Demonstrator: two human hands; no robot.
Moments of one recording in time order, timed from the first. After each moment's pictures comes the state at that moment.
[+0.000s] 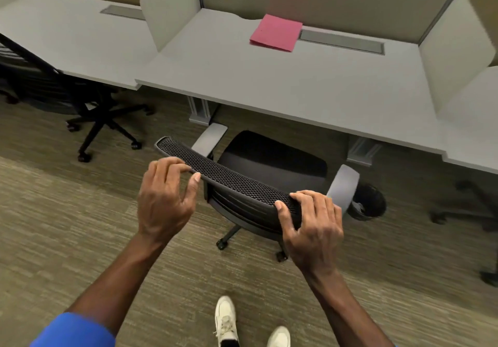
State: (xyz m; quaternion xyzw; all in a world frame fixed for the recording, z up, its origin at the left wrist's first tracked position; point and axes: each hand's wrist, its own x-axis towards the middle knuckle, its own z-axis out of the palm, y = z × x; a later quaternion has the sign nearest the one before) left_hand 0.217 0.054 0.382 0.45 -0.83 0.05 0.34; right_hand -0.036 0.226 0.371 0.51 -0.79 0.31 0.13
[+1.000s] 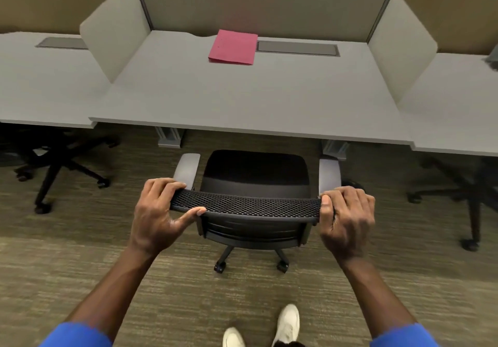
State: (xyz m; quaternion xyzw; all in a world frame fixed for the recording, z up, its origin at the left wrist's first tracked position) left_hand 0.186 -0.049 0.363 0.34 -0.89 -0.06 0.29; right_hand -0.143 0.193 0.352 0.45 -0.80 0.30 0.26
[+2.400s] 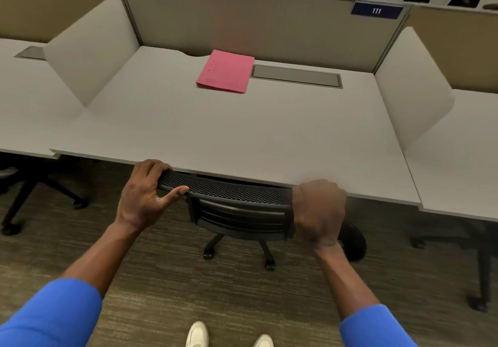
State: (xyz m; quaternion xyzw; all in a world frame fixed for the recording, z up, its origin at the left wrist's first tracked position) left_hand 0.016 -0.235 0.364 0.37 -0.88 -0.09 0.27; right_hand -0.309 0.004 0.354 0.45 -0.81 0.30 0.22
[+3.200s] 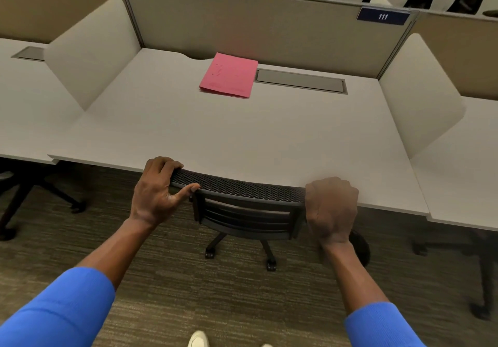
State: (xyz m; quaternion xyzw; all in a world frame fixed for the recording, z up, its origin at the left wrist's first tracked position) left_hand -0.008 -0.269 0.358 0.37 -0.88 -0.08 0.28; right_hand -0.331 -0.028 0.354 0.44 -0.82 0.29 0.23
